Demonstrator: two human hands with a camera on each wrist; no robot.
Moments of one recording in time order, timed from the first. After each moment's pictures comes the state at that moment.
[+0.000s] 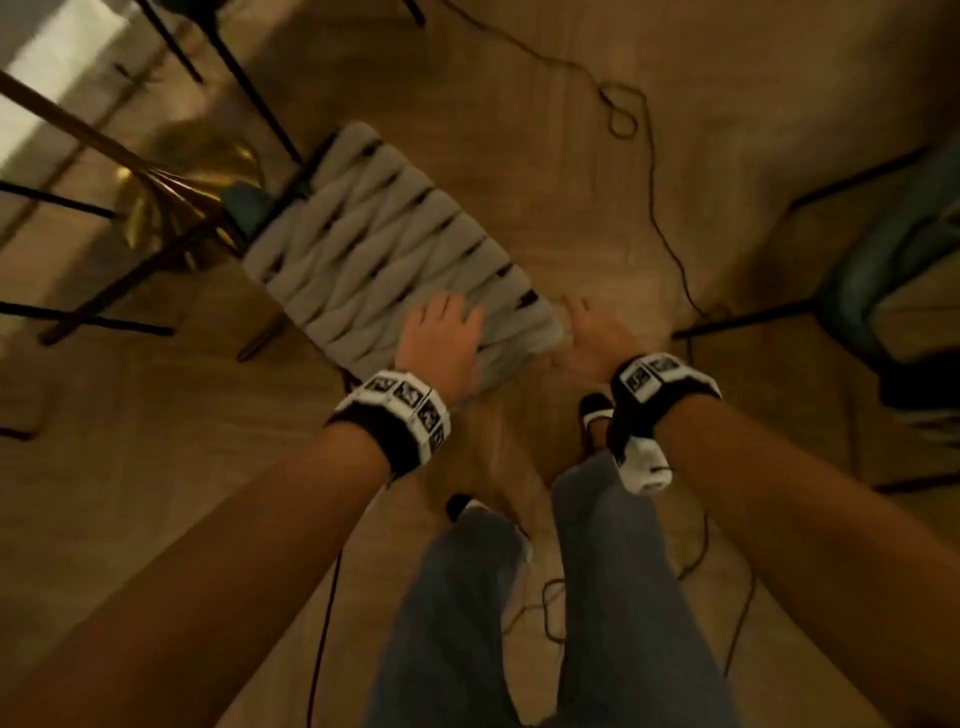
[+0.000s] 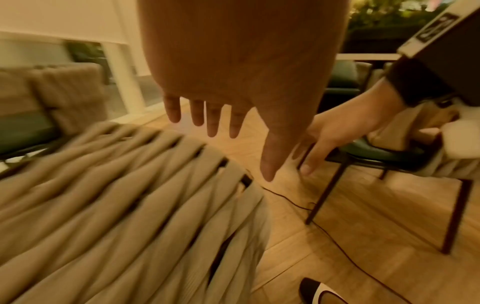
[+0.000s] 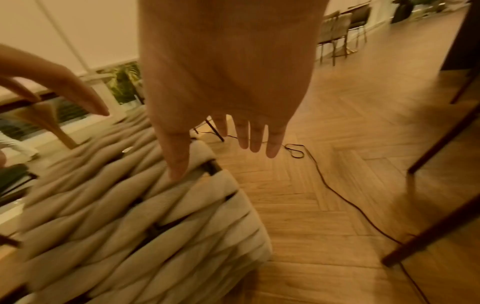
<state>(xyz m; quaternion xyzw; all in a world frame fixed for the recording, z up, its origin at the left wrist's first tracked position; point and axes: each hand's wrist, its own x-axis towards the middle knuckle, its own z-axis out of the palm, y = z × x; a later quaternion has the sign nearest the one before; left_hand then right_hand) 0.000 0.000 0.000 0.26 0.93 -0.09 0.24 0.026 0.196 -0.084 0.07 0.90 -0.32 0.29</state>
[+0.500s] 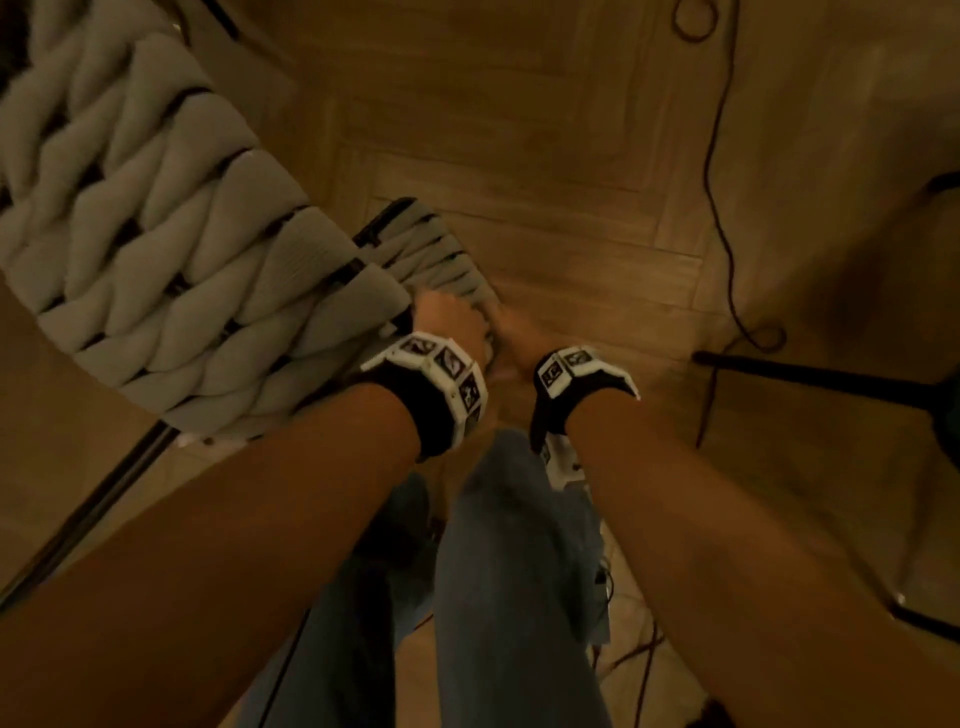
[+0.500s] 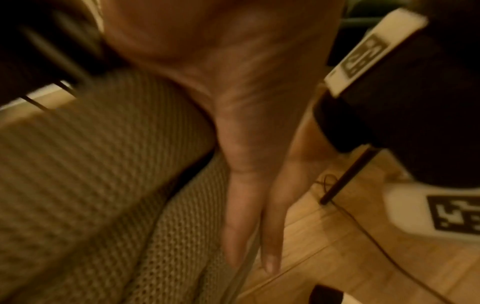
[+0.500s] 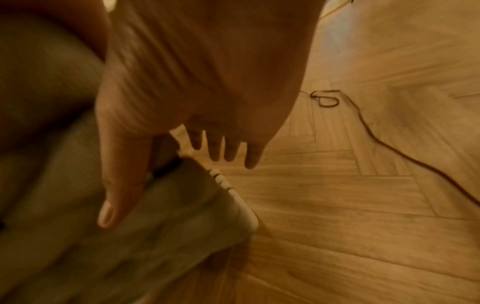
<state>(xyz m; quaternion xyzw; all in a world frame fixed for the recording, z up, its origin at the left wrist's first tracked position) -0.085 0.170 -0.217 0.17 0.84 -0.28 0.44 -0.064 0.240 -0.367 -0.07 0.84 -0.34 0.43</state>
